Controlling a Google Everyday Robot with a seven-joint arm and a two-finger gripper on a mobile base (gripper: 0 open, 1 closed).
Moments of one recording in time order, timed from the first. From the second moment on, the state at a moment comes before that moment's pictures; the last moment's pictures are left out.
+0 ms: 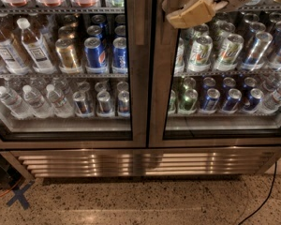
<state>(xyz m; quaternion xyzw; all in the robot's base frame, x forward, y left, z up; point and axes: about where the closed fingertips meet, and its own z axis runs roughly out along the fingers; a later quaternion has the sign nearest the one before) 0.547 -0.076 1.037 -0.68 0.58 0.26 0.36</state>
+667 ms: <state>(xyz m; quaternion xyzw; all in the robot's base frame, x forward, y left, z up) 0.550 -0.077 1.038 -0.68 0.58 0.26 0.36</state>
